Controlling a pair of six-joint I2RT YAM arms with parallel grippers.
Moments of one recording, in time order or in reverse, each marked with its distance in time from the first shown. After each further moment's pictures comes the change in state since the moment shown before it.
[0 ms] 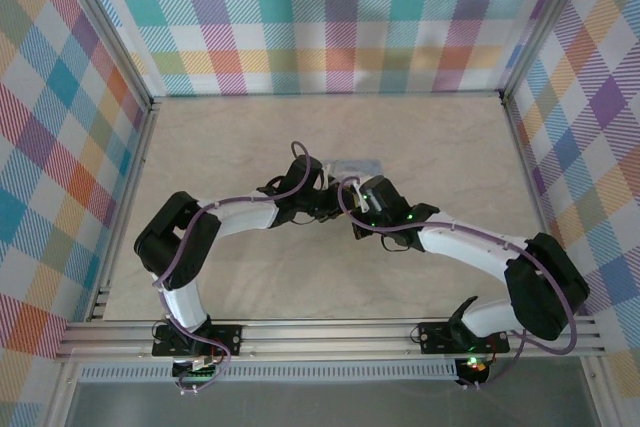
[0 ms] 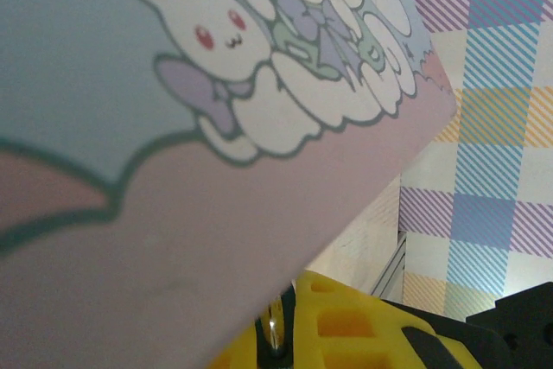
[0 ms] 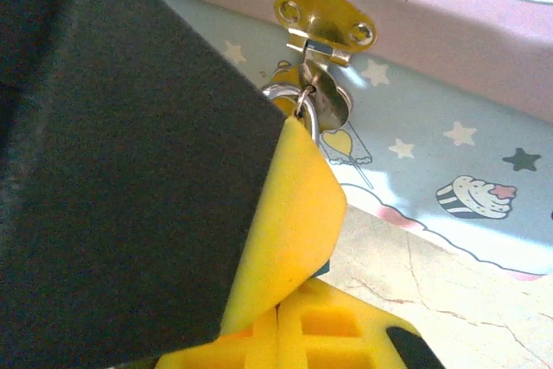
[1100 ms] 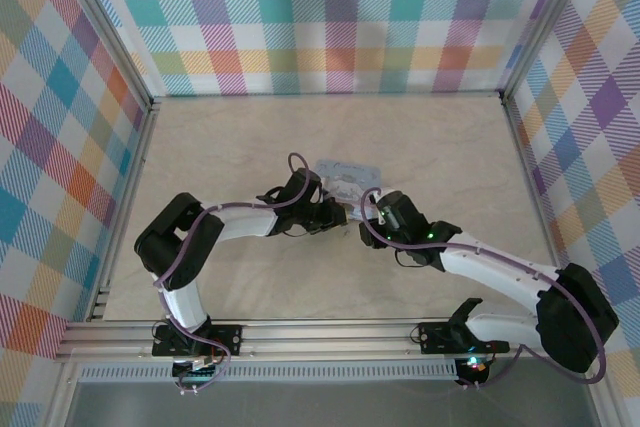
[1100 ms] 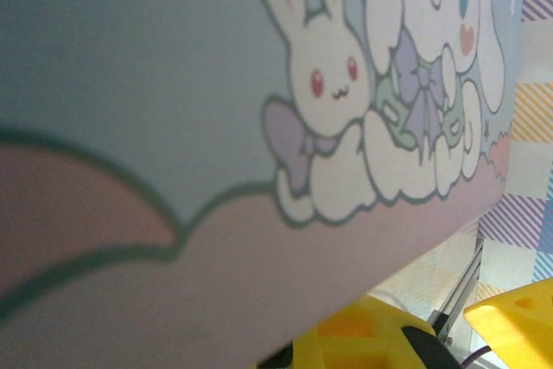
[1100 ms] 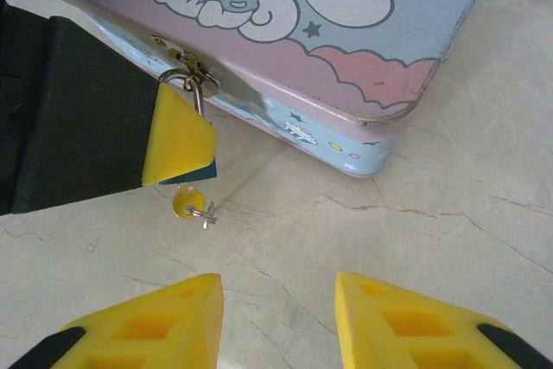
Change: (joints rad) left arm -0.014 0.000 -0.089 -0.040 -0.101 0.065; right arm 0.002 -0.209 -0.158 -0.031 0.032 0.138
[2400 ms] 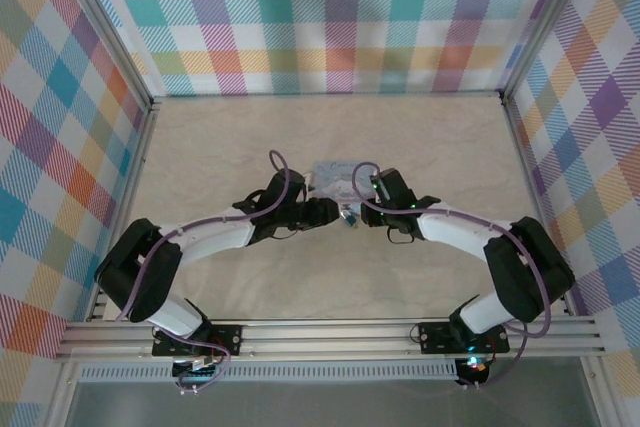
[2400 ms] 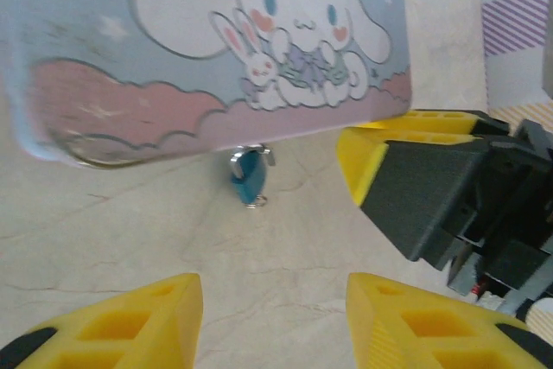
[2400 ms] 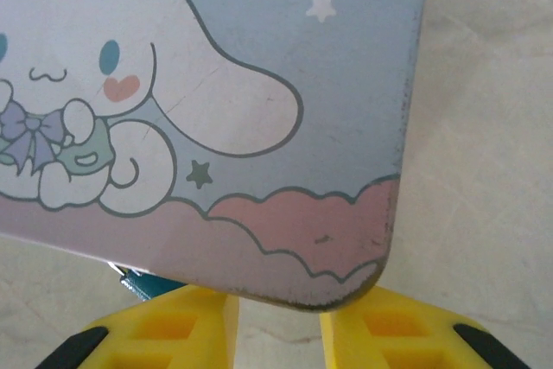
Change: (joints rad) left arm 0.036 -0.272 -0.095 -0.132 -0.145 0.096; right arm -0.158 0.339 0.163 0.093 -0.035 0.005
